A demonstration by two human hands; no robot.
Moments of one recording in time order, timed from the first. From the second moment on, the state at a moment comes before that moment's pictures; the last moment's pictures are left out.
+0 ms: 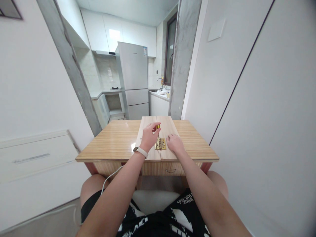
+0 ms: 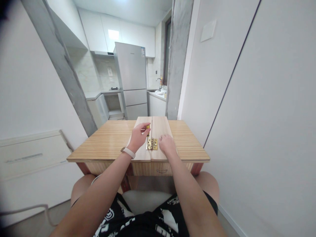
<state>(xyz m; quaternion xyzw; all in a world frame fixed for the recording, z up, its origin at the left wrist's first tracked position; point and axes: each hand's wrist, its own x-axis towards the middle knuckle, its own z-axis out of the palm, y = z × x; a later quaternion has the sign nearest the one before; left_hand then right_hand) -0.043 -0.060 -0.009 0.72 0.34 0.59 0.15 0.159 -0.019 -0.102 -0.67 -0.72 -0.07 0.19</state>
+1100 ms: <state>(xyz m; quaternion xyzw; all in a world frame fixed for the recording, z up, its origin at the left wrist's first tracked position) -0.040 -0.059 -0.012 0.73 0.33 0.58 0.13 0.157 -0.024 -0.098 -0.66 -0.72 -0.07 0.19</state>
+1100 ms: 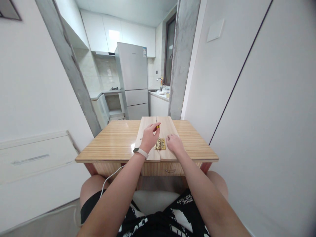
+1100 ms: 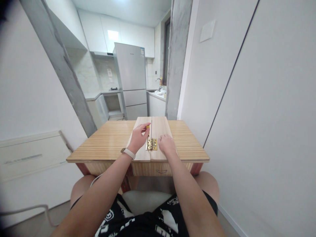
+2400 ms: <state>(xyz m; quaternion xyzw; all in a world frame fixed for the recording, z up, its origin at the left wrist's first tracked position) -0.040 -0.061 -0.009 0.71 0.37 0.59 0.10 0.156 -0.024 -0.096 -0.67 -0.71 -0.05 0.19</state>
